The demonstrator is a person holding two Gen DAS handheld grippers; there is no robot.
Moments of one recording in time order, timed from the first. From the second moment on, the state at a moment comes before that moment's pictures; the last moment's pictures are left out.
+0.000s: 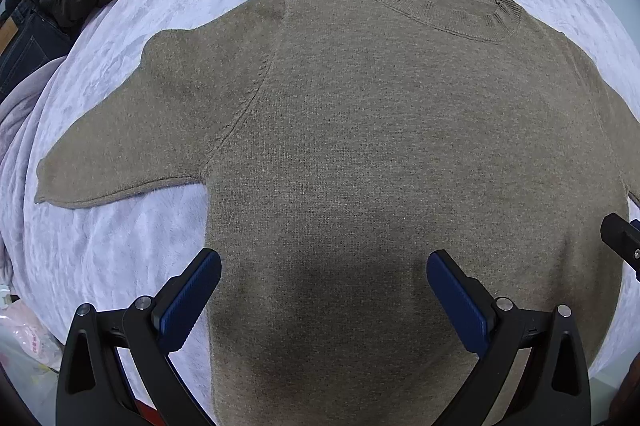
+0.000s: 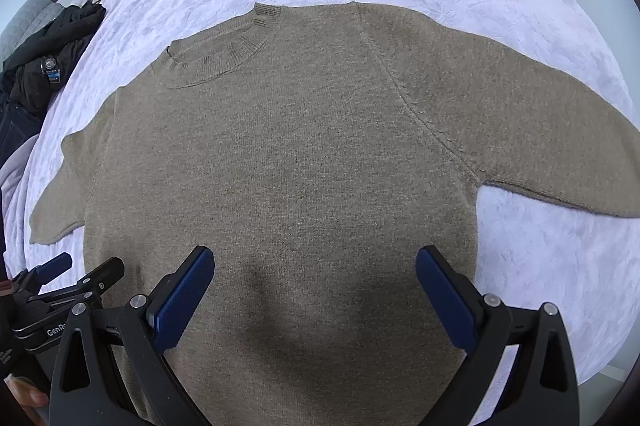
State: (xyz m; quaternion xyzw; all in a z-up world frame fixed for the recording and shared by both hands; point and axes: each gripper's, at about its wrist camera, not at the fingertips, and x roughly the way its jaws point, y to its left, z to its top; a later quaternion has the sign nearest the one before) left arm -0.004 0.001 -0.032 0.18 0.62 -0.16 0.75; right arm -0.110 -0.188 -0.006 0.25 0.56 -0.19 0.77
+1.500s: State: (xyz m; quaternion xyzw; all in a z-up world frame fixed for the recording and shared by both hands) left arm 0.012 0.025 -0.034 0.16 0.63 -0.16 0.75; right arm -0.094 -0.172 -0.006 0.23 0.57 -0.18 0.77
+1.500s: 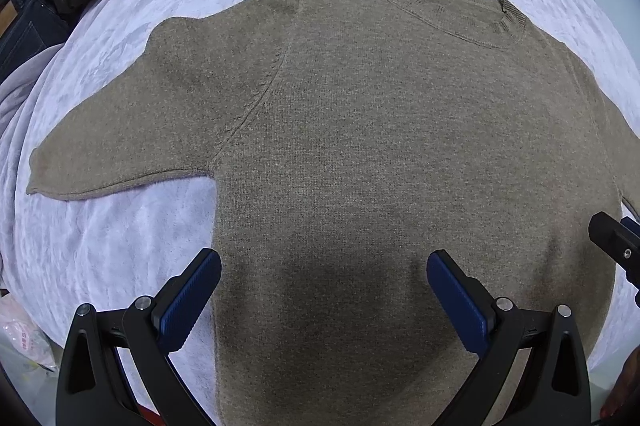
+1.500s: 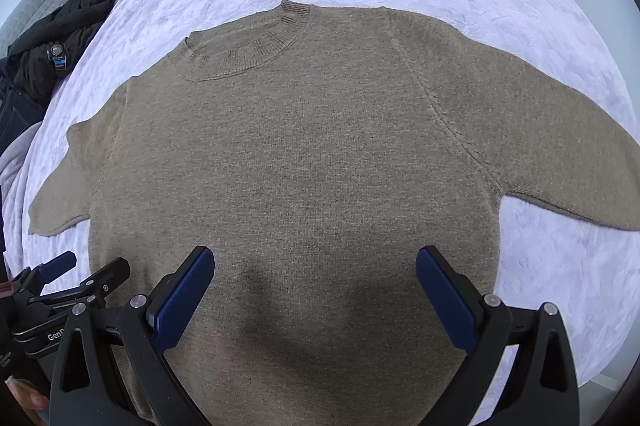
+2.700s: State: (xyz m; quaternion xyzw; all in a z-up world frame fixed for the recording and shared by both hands) left arm 0.099 0.192 -0.027 -0.05 0.58 -0.11 0.81; right arm -0.043 -0.099 0.005 0.16 0.58 -0.10 0.79
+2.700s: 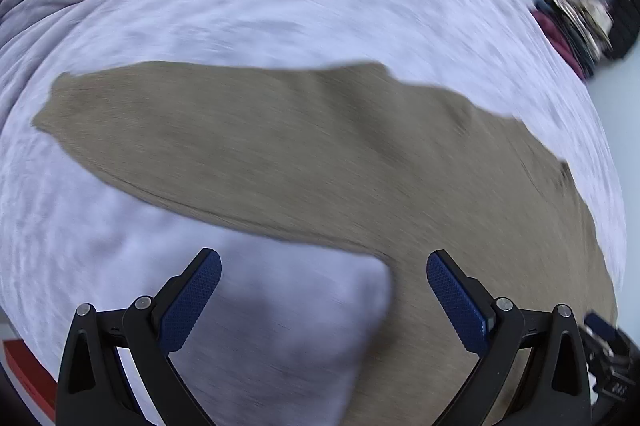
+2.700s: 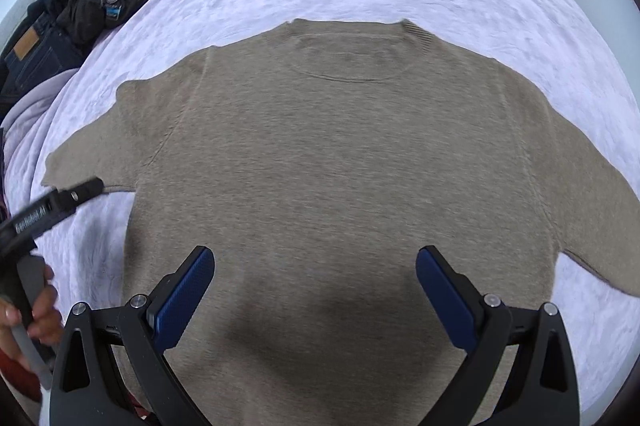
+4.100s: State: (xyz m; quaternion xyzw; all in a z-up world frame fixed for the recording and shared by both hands) left arm 0.163 0.200 0.042 -0.17 0.43 -0.24 0.85; right arm -0.023 -0.057 -0.002 0.21 0.58 0.02 0.79
